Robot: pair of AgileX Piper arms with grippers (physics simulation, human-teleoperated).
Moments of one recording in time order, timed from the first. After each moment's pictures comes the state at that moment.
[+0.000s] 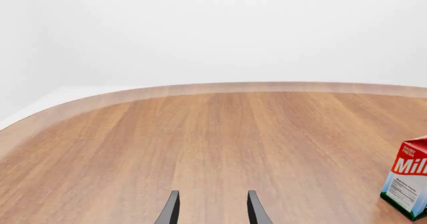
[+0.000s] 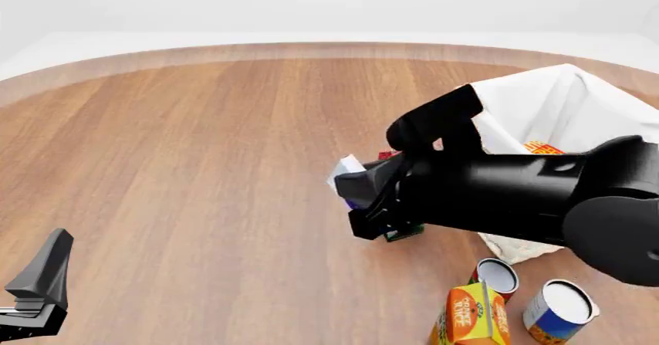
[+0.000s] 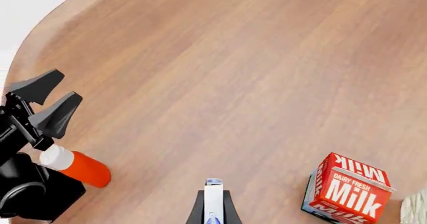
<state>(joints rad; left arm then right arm) 0.00 0.00 0.00 0.00 0.00 0.87 1.15 -0.84 0.28 0.18</state>
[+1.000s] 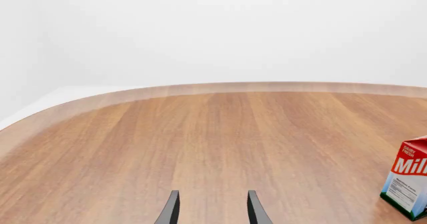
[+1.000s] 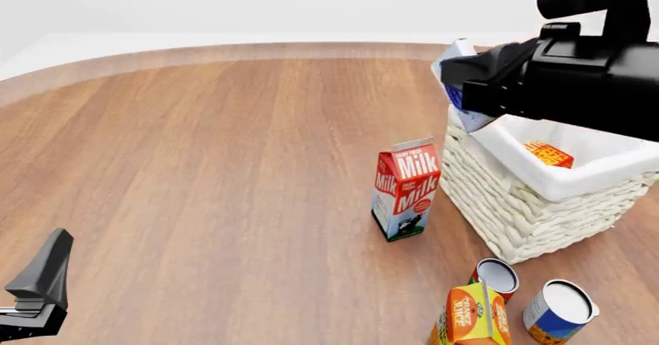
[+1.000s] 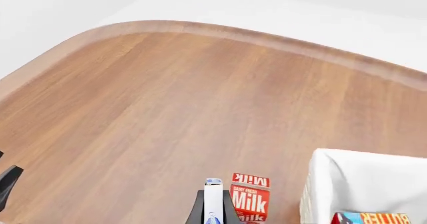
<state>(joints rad) 0.00 0.00 0.00 0.00 0.00 0.56 0.99 -1.00 0.41 0.09</state>
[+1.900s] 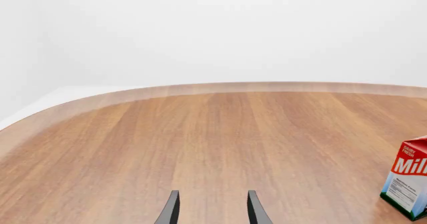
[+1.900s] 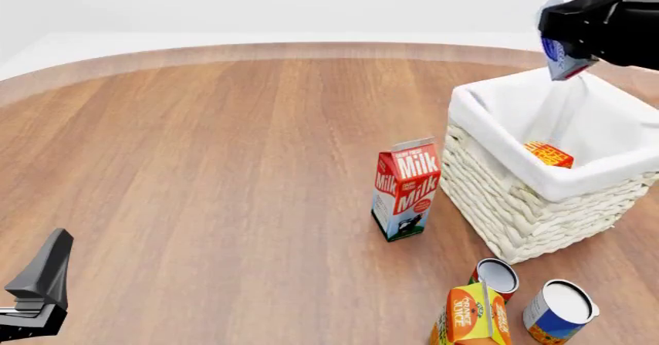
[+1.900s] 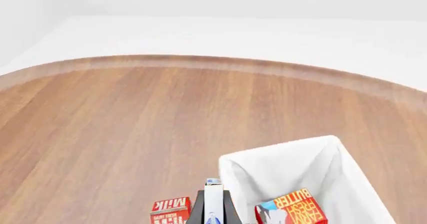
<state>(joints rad) 0.00 0.00 0.00 0.00 0.00 0.21 1.03 -1.09 0.42 0.08</state>
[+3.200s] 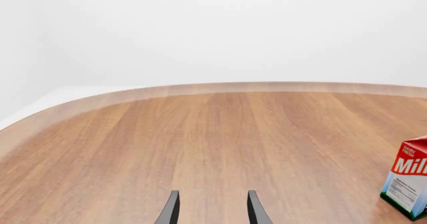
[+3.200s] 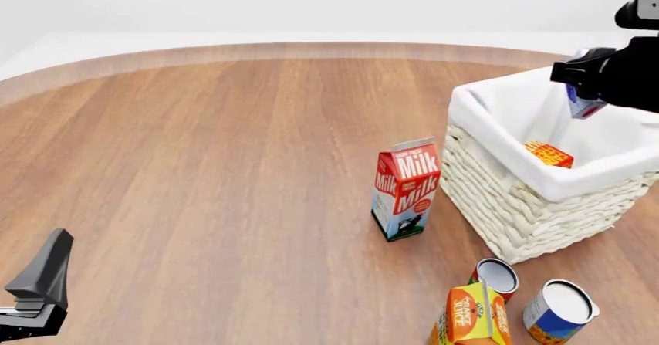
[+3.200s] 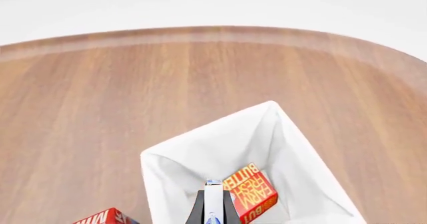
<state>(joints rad) 0.00 0.00 0.00 0.00 0.00 -0.04 1.19 -0.96 0.27 0.05</state>
